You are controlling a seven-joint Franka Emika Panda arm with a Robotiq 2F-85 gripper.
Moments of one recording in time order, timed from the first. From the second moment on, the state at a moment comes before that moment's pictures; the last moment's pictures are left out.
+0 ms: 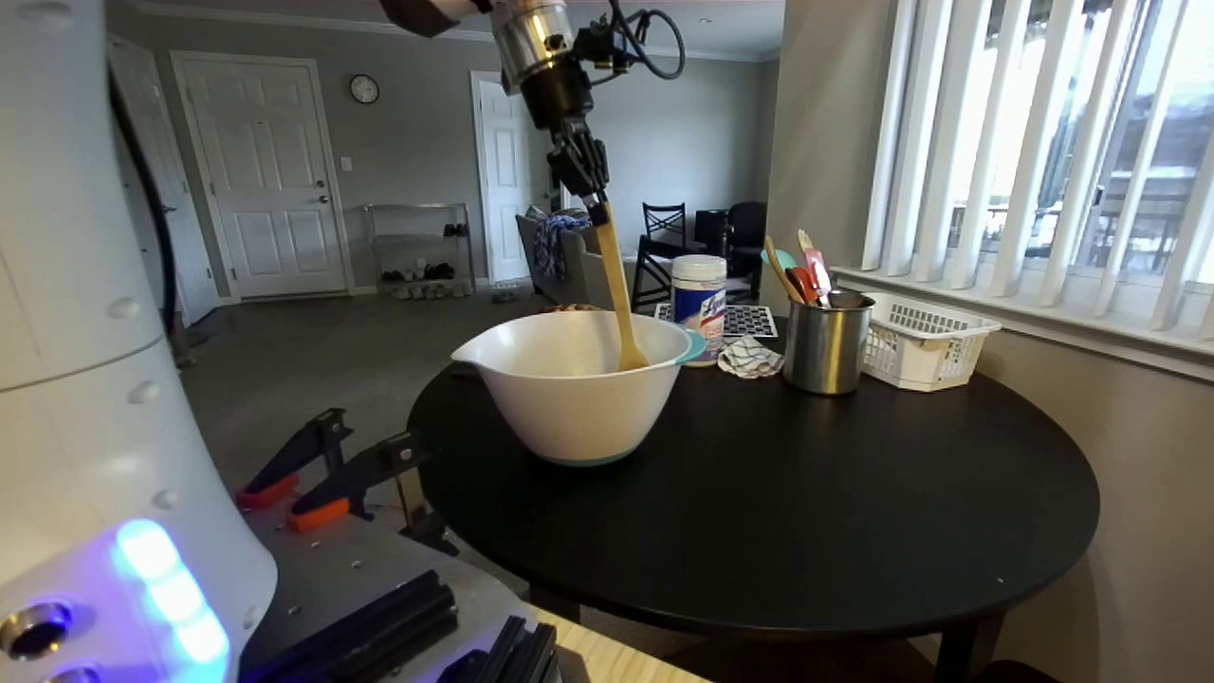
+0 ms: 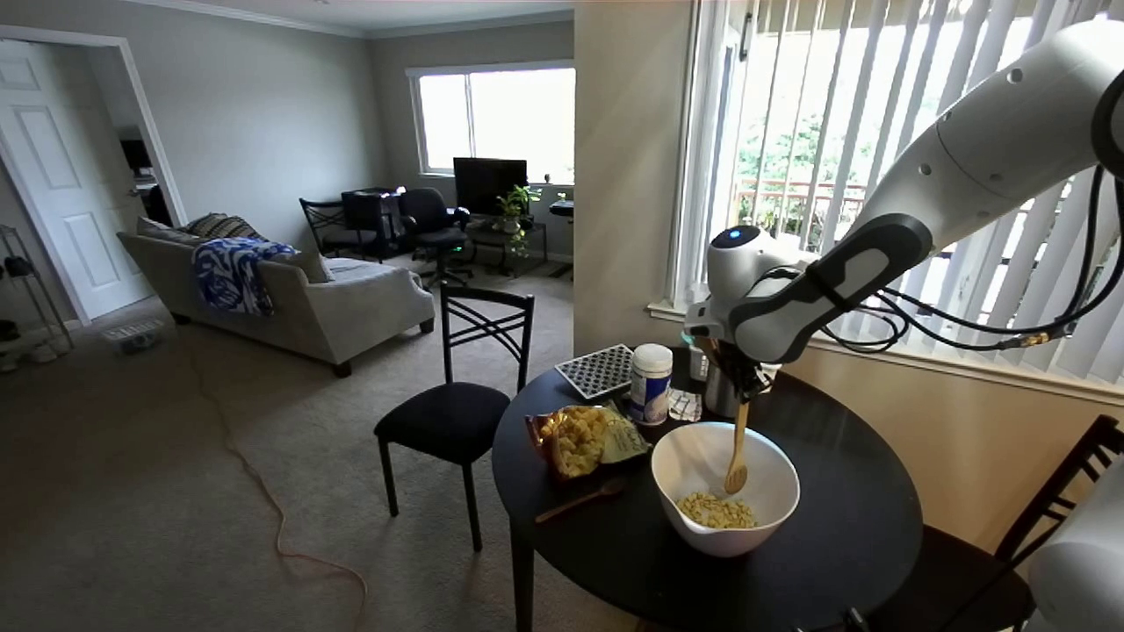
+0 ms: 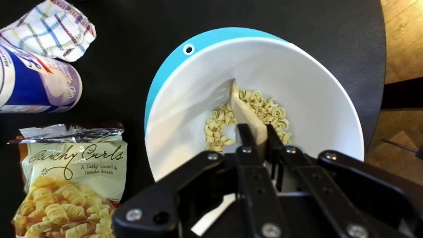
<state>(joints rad) 0.06 0.00 0.04 -2.41 -0.56 2.46 -1.16</state>
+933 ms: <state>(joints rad) 0.06 0.06 0.03 -2.41 -0.56 2.48 -1.12</state>
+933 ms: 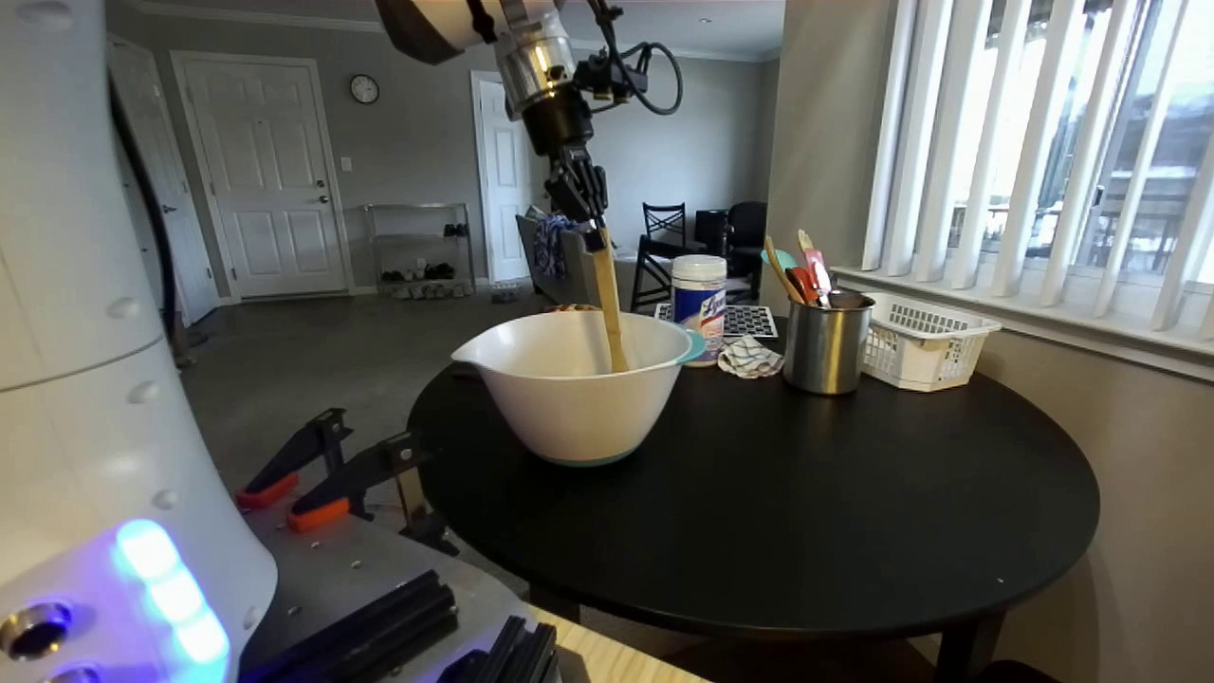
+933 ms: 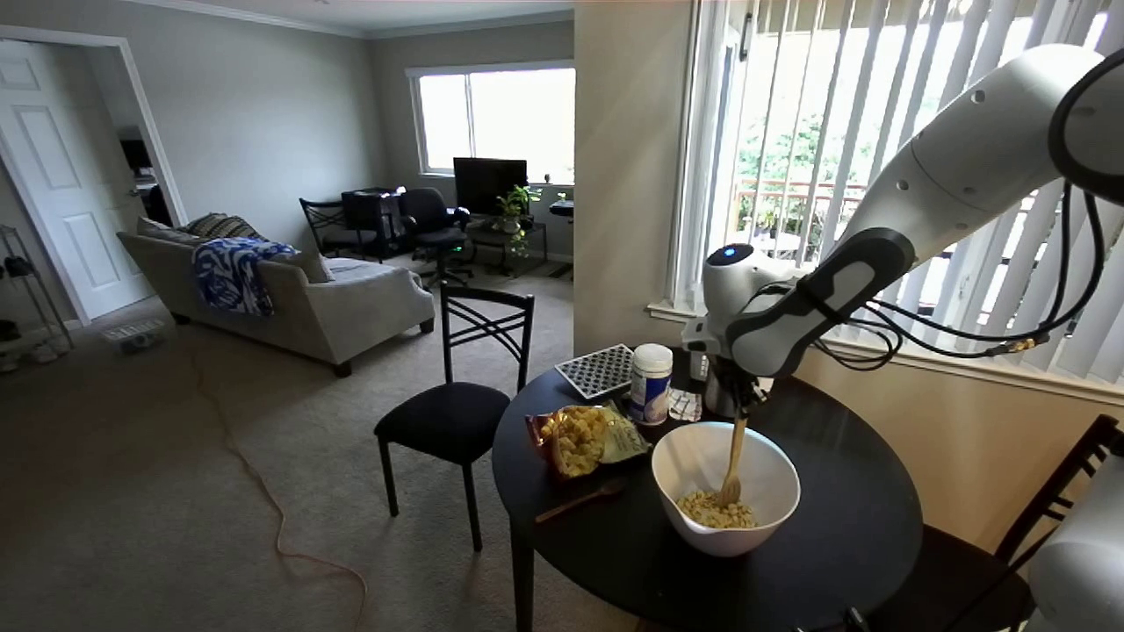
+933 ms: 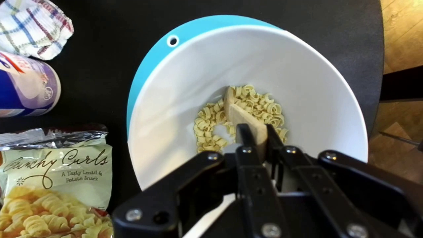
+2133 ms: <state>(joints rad) 0.08 0.01 0.08 -2.43 -0.18 2.33 -1.66</state>
